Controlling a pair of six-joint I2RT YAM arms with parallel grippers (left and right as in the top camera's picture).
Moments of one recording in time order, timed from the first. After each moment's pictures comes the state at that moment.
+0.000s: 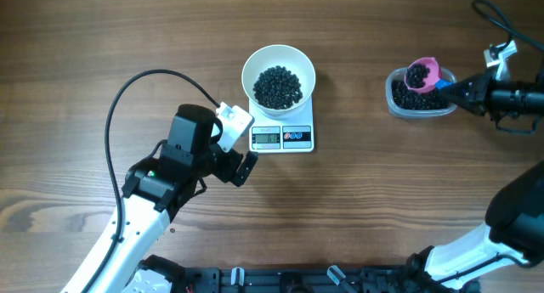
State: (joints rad) left arm -0.40 1.11 0.81 -0.59 0.16 0.20; right arm -0.54 1.84 1.55 -1.30 -0.89 -0.32
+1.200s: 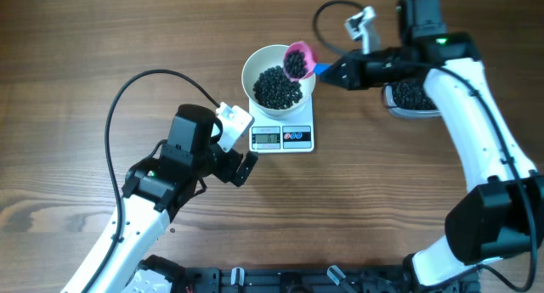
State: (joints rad) left arm -0.40 1.11 0.81 -0.59 0.16 0.20; right arm 0.17 1.75 1.55 -0.93 -0.81 0.03
